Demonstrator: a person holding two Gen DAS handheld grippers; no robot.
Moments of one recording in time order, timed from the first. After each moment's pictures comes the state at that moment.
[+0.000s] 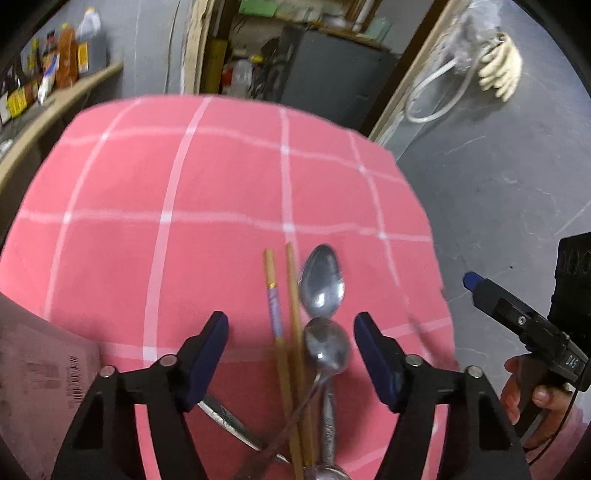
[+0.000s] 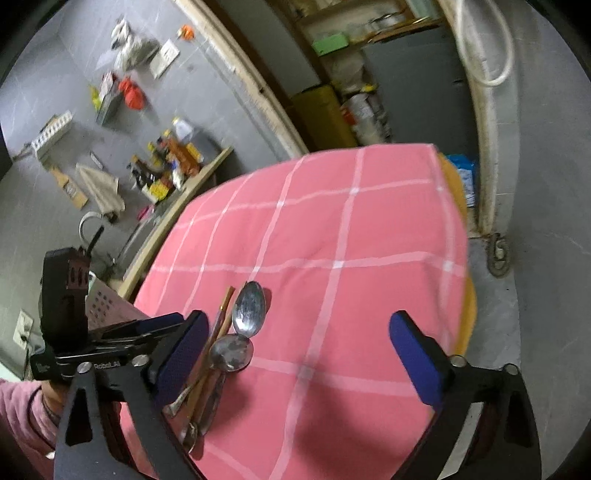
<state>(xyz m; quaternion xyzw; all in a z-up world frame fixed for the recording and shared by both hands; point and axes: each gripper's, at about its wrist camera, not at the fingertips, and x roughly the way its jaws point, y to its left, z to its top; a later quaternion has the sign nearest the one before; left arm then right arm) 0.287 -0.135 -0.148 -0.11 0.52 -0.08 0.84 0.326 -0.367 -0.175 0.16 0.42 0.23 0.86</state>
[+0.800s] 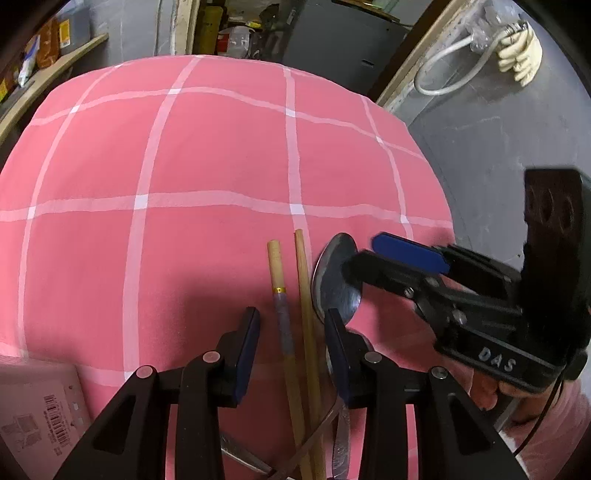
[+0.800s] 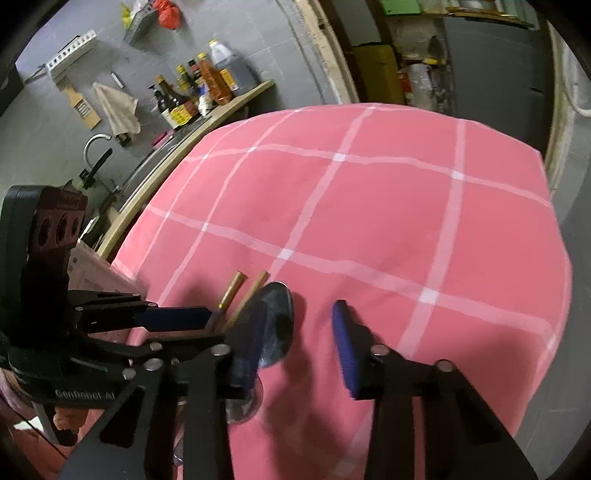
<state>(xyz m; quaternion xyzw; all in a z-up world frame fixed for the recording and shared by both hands) 0.313 -0.140 -0.172 -0.10 0.57 -0.10 0.81 0.379 -0.288 -0.198 0.06 0.47 0.32 0.82</state>
